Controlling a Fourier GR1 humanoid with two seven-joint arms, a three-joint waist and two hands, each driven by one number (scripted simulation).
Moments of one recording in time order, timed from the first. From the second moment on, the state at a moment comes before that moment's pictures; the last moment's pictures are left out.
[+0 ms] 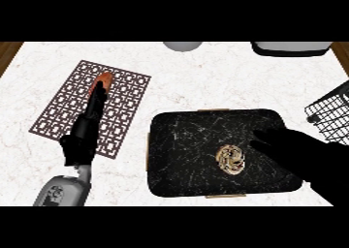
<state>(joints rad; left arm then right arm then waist) -0.17 0.14 -0.18 -1.52 -0.05 0.29 0.02 -0.24 -0.68 0.23 -2.26 0.13 0.81 0.59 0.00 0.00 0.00</state>
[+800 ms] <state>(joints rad) -0.13 0.11 -0.16 -1.59 -0.09 0.25 0.08 -0.19 -0.57 0.28 -2.12 0.58 0.76 0.32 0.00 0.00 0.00</state>
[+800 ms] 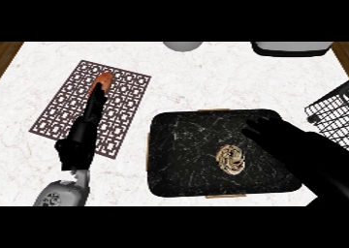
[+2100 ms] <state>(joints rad) -0.15 0.05 -0.10 -1.56 -0.15 0.20 0.05 -0.19 -0.34 0.29 -1.93 0.81 0.81 0.14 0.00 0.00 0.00</state>
